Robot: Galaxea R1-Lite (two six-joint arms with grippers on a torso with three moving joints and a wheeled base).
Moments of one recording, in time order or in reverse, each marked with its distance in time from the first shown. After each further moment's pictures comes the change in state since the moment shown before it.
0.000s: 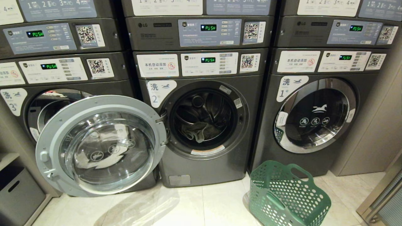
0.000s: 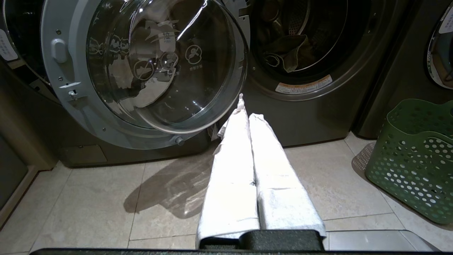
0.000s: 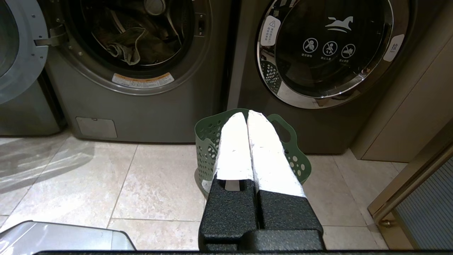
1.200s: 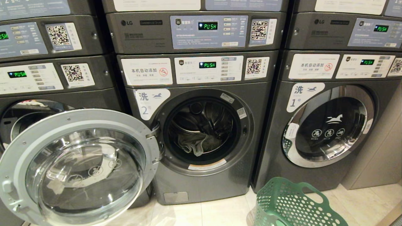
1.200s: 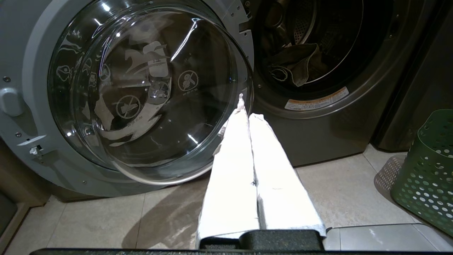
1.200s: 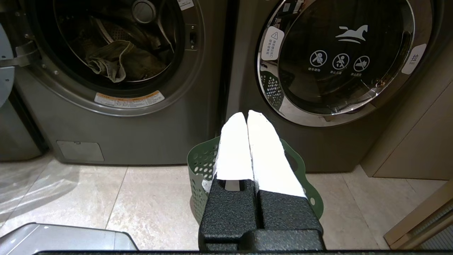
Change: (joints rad) left arm 0.000 0.000 0.000 0.003 -0.011 0.057; right arm 0.000 0.000 0.000 0.000 -0.004 0.016
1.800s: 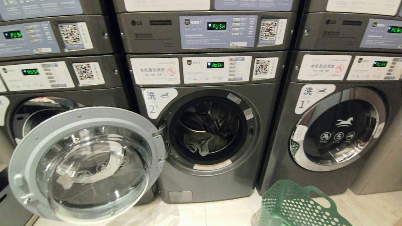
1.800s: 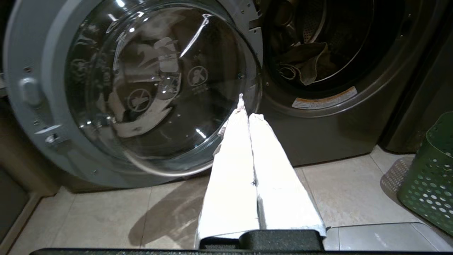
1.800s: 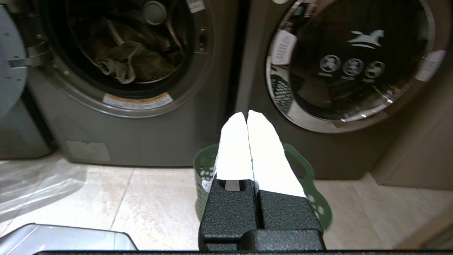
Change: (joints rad) left arm 0.000 0.000 0.000 0.000 0.000 0.000; right arm 0.000 0.000 0.000 0.000 0.001 -0.001
